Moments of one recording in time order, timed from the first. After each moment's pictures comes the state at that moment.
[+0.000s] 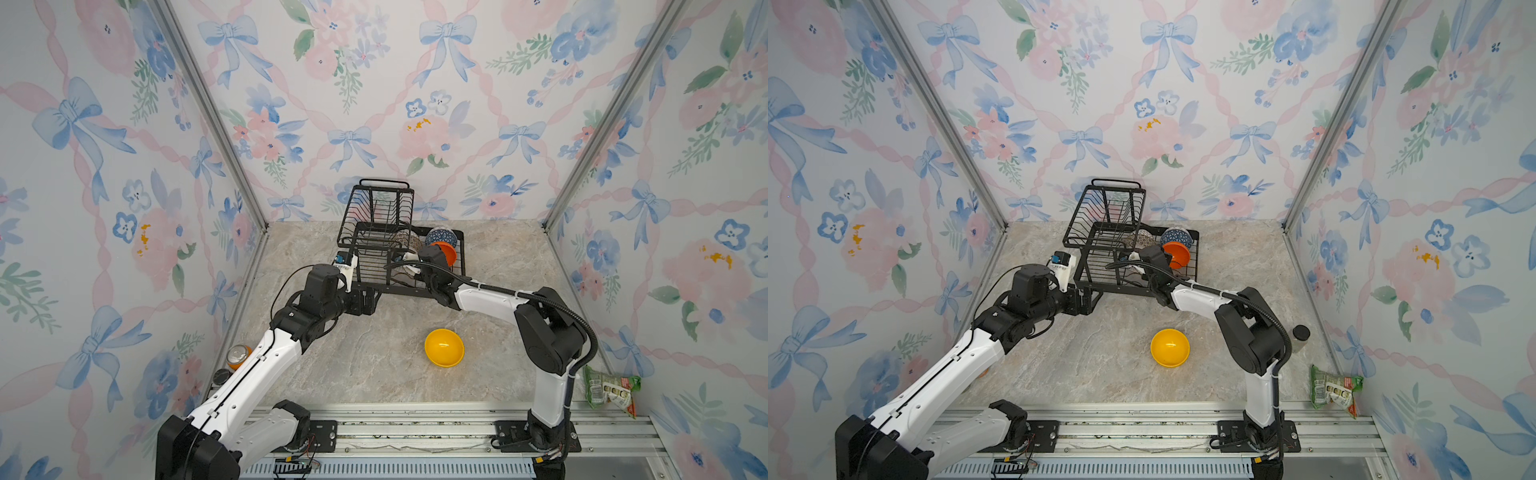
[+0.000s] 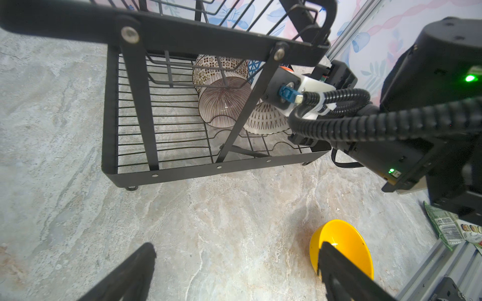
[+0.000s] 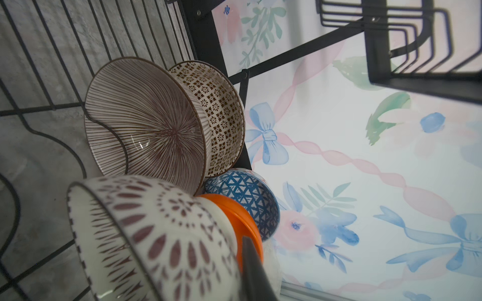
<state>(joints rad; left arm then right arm) -0.41 1.07 0.87 -0.38 0.16 -0.27 0.66 1.95 1.29 0.21 0.51 -0.94</state>
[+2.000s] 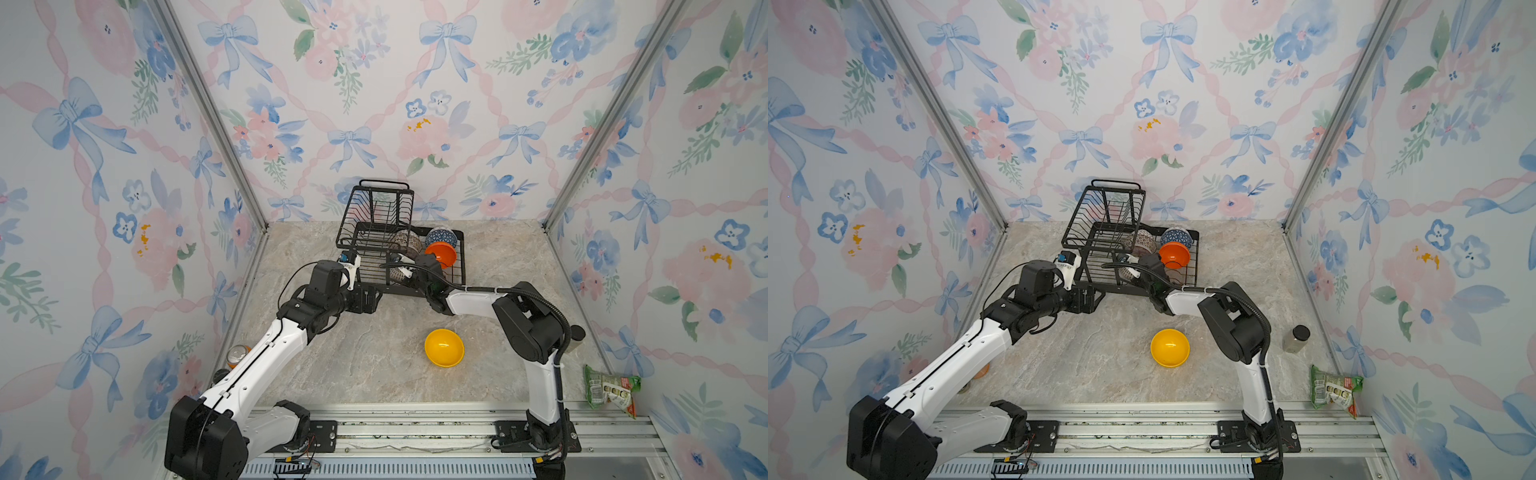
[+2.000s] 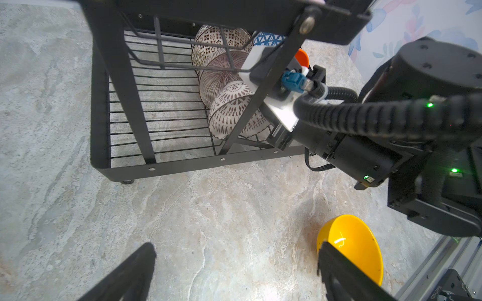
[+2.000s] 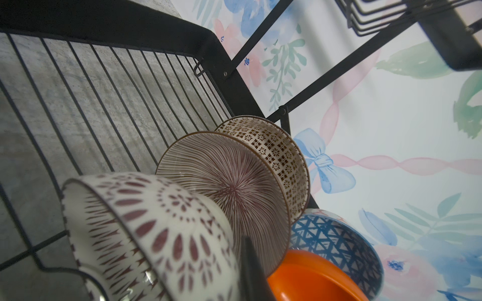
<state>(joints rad) -0.39 1.15 0.89 -0.40 0.19 -0.25 0.67 2.08 1.26 0.45 0.29 -0.65</state>
